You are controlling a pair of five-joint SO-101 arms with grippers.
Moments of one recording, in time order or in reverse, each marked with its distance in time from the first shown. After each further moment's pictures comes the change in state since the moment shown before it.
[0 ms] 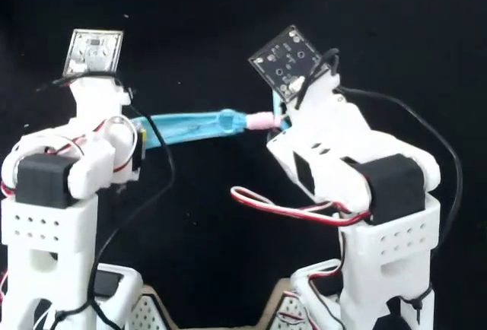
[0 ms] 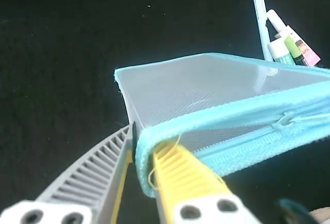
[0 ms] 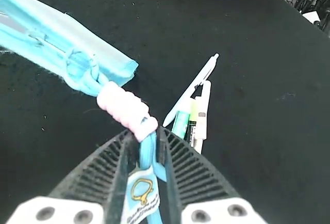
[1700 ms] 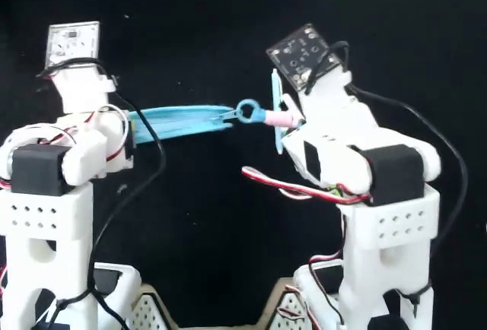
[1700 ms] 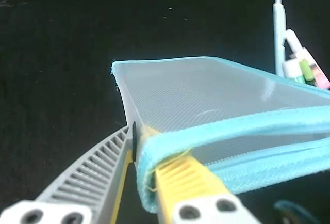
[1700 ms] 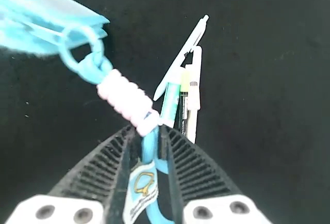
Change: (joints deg) left arm -2.8 1.8 -2.5 0.1 4.3; right arm 5.5 0.0 4.4 -0.1 -0.2
